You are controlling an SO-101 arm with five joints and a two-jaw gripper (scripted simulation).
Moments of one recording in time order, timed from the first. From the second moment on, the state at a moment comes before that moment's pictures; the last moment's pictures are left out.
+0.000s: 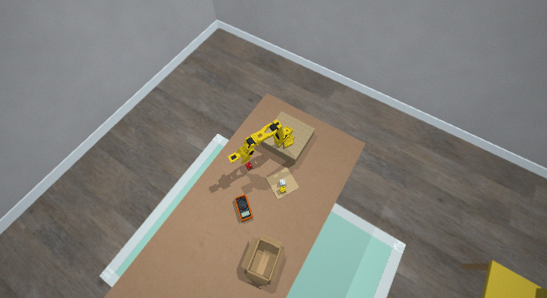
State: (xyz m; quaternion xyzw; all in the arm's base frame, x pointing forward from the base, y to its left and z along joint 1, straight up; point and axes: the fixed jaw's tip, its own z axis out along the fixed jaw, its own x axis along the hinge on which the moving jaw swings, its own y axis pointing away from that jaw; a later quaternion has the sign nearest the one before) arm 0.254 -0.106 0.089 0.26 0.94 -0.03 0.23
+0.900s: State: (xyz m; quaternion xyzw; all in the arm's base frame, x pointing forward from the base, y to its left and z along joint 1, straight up) arm 0.242 -0.101 0.037 0.27 0.96 -0.02 0.12
